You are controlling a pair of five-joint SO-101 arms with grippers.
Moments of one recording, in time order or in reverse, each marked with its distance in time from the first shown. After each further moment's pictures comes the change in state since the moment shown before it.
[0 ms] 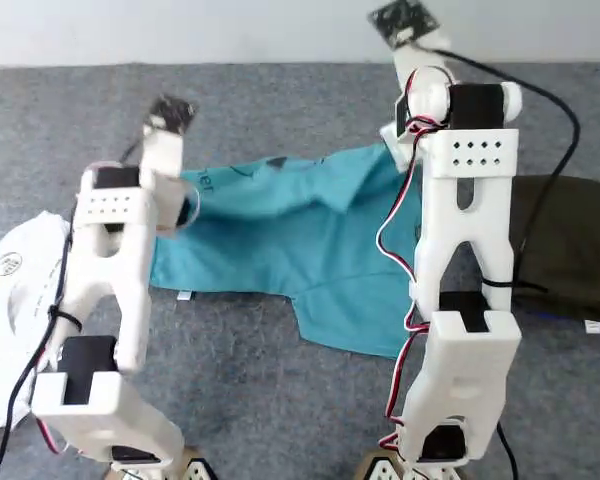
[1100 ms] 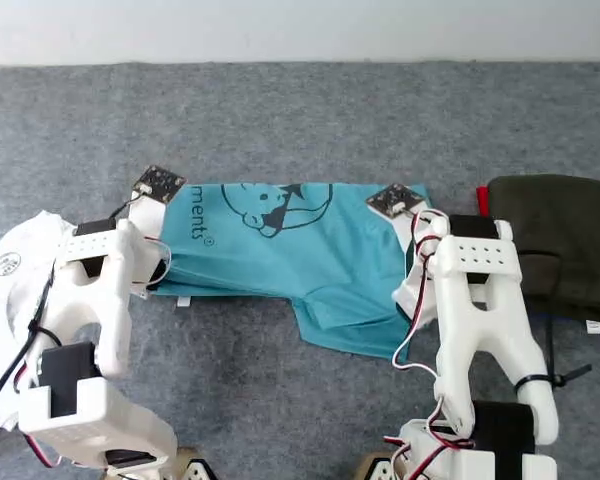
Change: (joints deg) left arm -9.1 -2.0 19.1 -8.2 -13.6; right arm 4.0 -37.7 88.4 -22.2 10.8
